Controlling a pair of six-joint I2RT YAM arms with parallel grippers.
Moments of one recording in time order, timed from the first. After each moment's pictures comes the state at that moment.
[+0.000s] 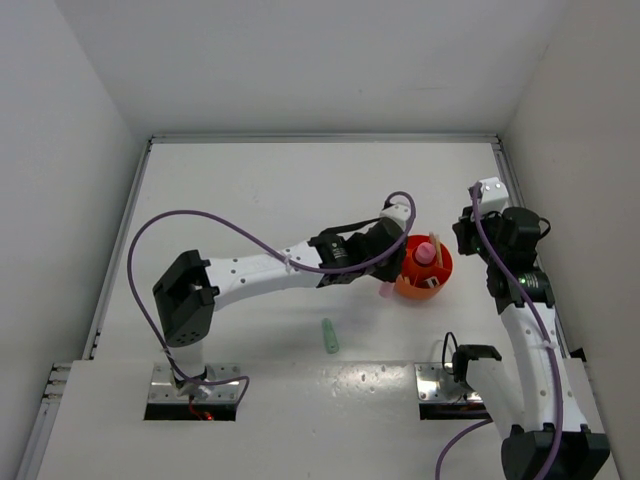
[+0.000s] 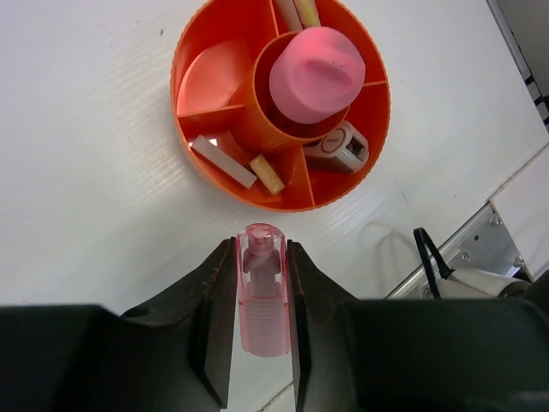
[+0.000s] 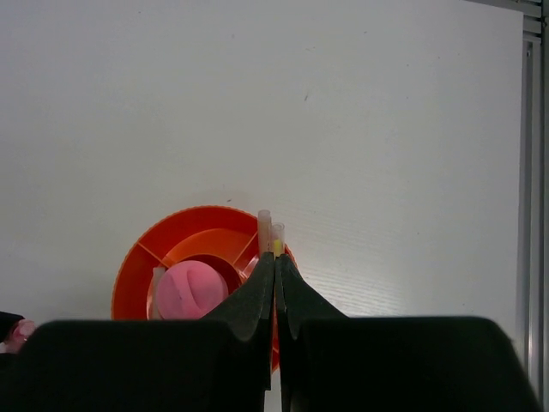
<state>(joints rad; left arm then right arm) -1.13 1.79 1.49 -0.36 -0.22 -0.57 -0.07 0.78 0.70 -0.35 -0.24 -0.15</state>
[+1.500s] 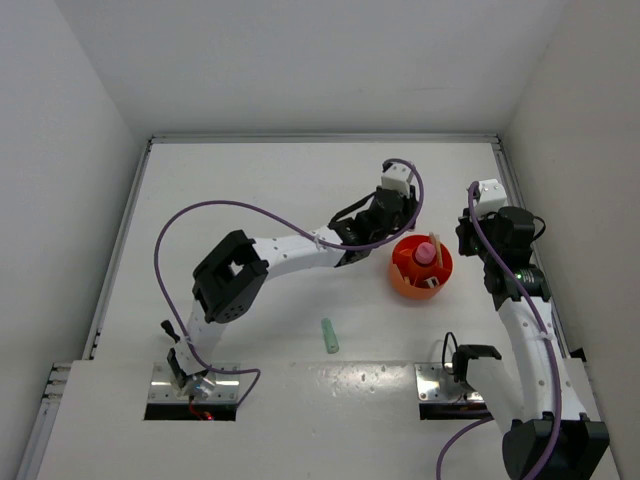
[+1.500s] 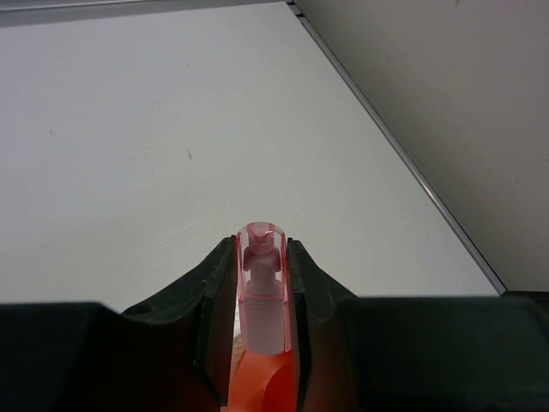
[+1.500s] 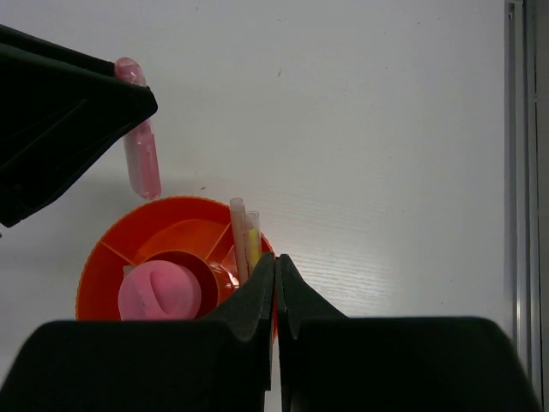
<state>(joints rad) -0.99 2.07 1.60 0.30 -0.38 -0.42 -0.07 0.82 0.68 -0.33 -0.16 -0.15</state>
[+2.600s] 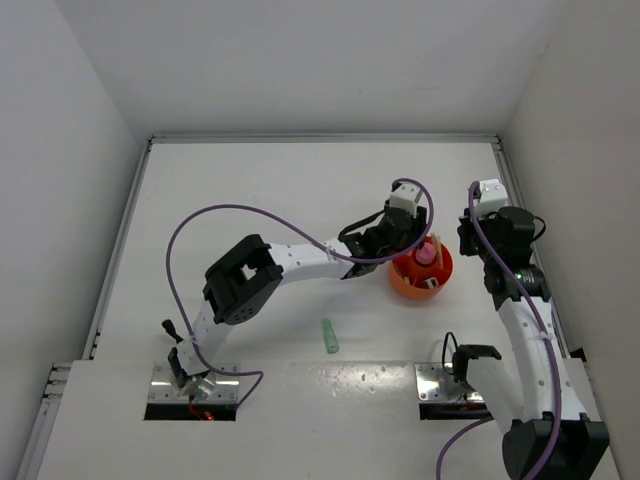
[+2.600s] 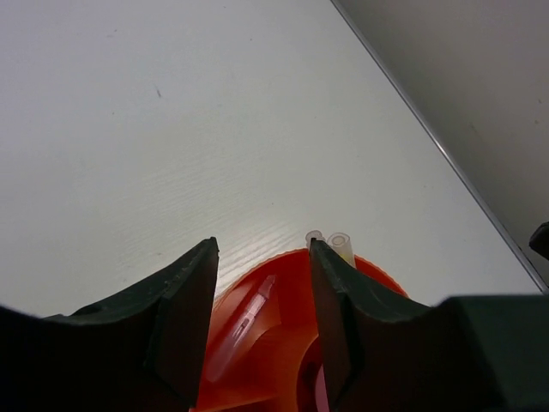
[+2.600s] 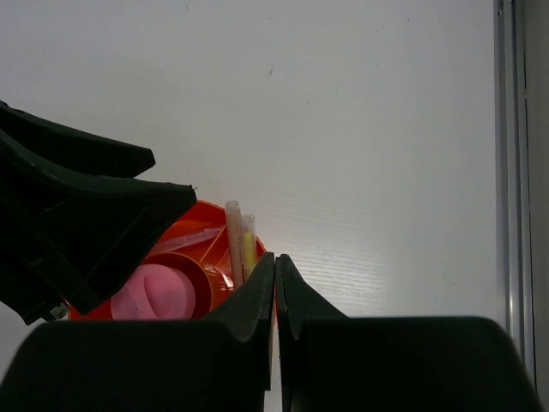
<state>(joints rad) -1.04 2.13 1.57 0.31 -0.36 -0.46 -0.07 0.82 0.68 -0.33 -0.14 -0.15</state>
